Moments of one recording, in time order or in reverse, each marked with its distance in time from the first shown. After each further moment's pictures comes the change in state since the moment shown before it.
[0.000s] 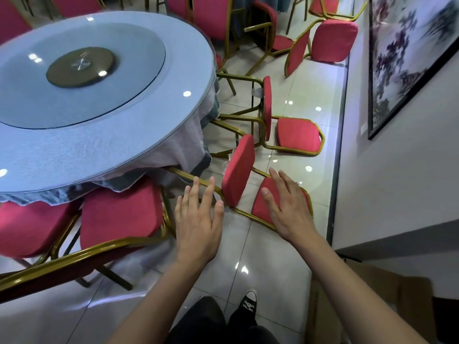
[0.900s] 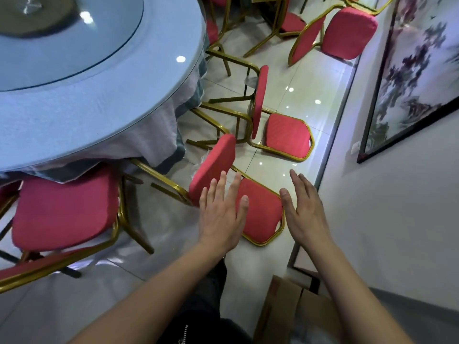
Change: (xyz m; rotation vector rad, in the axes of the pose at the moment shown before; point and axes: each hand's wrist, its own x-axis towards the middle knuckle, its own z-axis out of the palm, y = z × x) left_hand 0.153 0.118 0.129 -0.091 -0.194 -0.067; right_hand 0.151 0.120 -0.078 -0.084 -0.097 0.119
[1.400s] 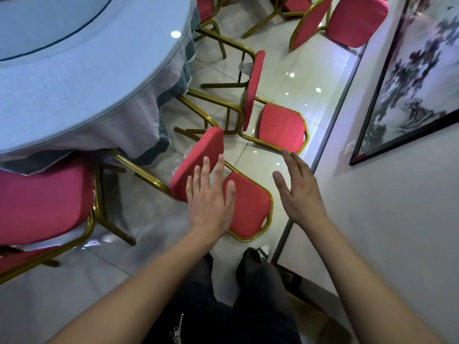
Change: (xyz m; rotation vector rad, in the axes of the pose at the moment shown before) left_hand 0.074 0.028 0.033 -0.035 0.092 -0.131; right_hand 0.103 0.038 -0.026 -0.086 -0.021 -0.170
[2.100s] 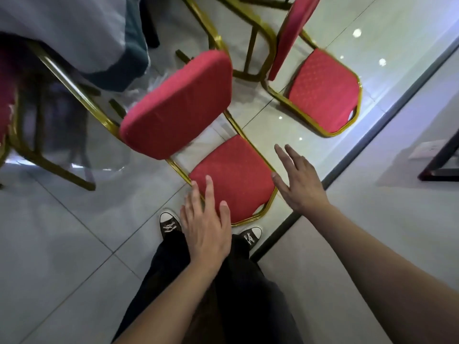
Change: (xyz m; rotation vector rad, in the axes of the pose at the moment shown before) left_hand 0.028 -0.042 0.321 -0.072 -0.035 -0.536; right_hand 0.150 0.260 0.210 -0.250 -0.407 -0.318
